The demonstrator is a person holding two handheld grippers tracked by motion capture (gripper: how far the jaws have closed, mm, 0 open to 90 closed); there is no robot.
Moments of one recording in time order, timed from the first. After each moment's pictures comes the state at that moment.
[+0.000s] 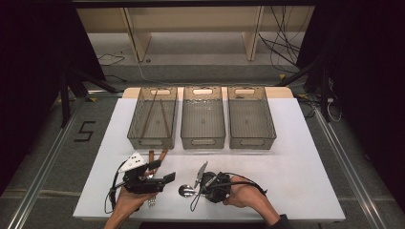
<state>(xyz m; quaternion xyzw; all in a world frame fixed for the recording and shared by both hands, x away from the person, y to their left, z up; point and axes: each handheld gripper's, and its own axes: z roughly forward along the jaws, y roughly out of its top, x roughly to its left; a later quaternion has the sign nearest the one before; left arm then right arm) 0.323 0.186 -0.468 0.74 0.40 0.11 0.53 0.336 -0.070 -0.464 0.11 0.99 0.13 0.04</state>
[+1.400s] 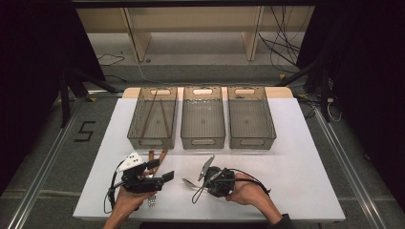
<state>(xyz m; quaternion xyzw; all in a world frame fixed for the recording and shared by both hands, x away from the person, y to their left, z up) 0.323 0.190 -0.467 0.73 0.41 0.11 0.54 0.345 -0.082 -0.459 0.15 0.98 0.16 0.04</state>
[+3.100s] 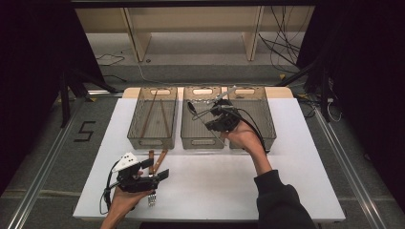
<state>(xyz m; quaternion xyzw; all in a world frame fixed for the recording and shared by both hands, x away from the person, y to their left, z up) 0.324 0.202 -0.469 0.72 0.43 0.13 0.53 0.469 -0.095 -0.355 0.33 0.88 0.33 0.09</state>
